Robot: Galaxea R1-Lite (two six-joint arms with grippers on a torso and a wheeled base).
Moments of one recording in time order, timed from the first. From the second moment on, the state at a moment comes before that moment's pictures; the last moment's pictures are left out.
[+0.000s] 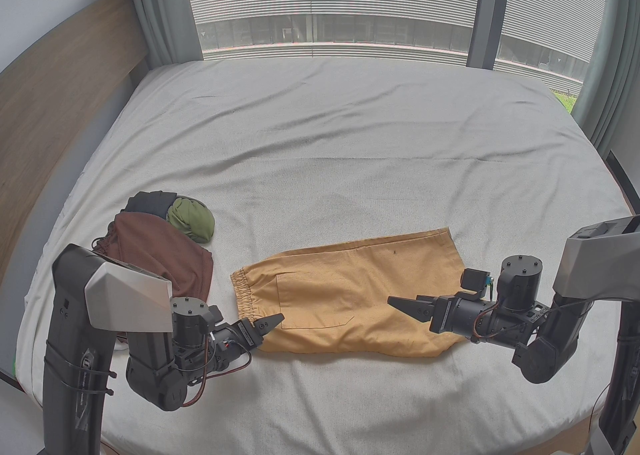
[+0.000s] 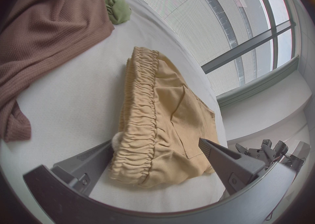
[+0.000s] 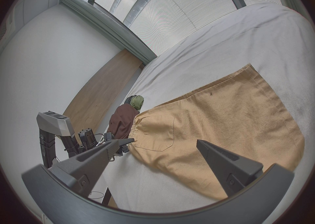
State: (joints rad) left arm -0.36 2.53 -0.53 -1.55 -0.22 -0.77; right arm 0.39 2.22 -0.46 -1.46 0.41 0.49
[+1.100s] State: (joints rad) left arm -0.35 2.50 -0.63 -1.55 -0.21 -0.89; right arm 0.39 2.22 -0.46 -1.46 0.41 0.49
